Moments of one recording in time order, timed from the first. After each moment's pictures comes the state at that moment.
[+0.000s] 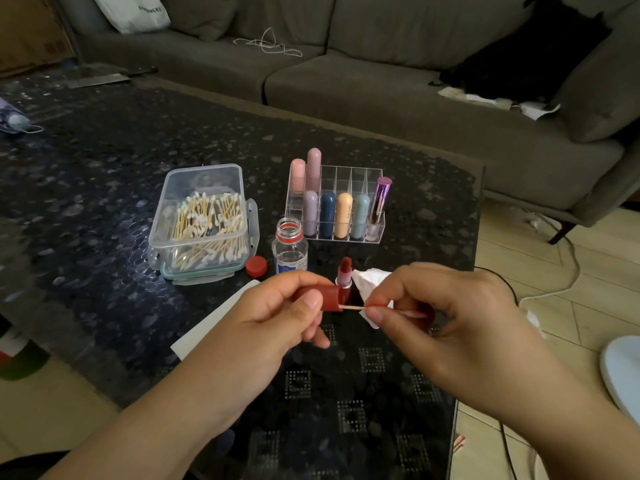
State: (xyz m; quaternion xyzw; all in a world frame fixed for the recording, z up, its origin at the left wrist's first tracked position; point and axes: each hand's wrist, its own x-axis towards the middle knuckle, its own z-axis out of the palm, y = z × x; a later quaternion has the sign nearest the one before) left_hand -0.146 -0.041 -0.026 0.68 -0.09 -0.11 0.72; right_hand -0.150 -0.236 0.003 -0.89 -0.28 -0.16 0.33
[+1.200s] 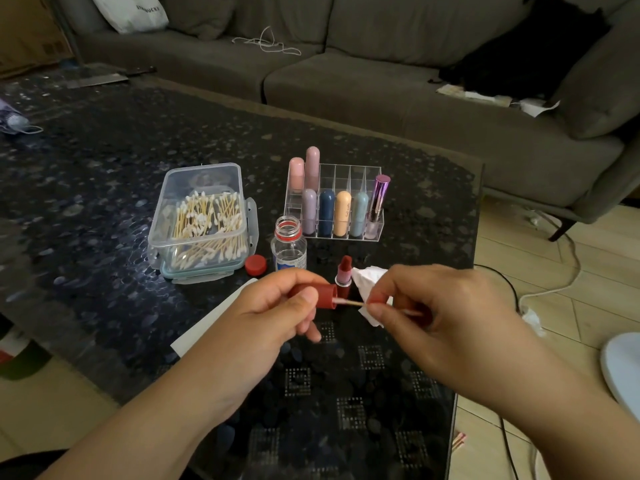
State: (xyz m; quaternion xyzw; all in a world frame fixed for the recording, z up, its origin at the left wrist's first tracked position) left_hand -0.140 -0.041 -0.030 0.71 -0.07 -0.11 0.69; right_hand -0.145 -0.239 0.000 -0.92 -0.27 -0.14 0.24
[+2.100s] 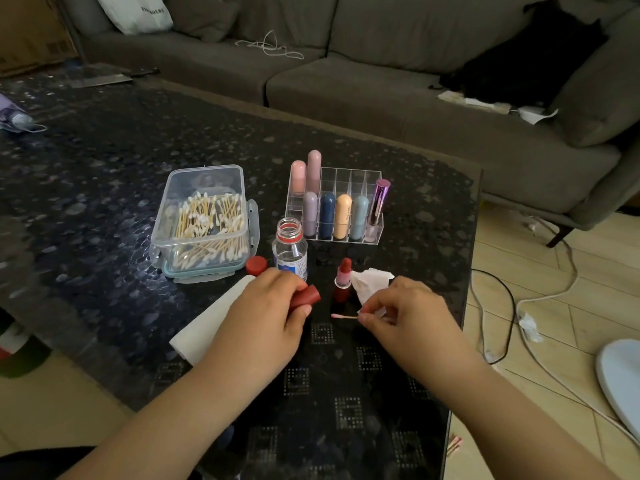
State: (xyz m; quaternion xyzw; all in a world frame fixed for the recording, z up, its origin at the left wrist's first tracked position) left_hand -0.117 -0.043 -0.067 0.94 -0.12 0.11 0.29; right_hand -0.122 -0.228 -0.046 -0.97 -0.06 0.01 0.24
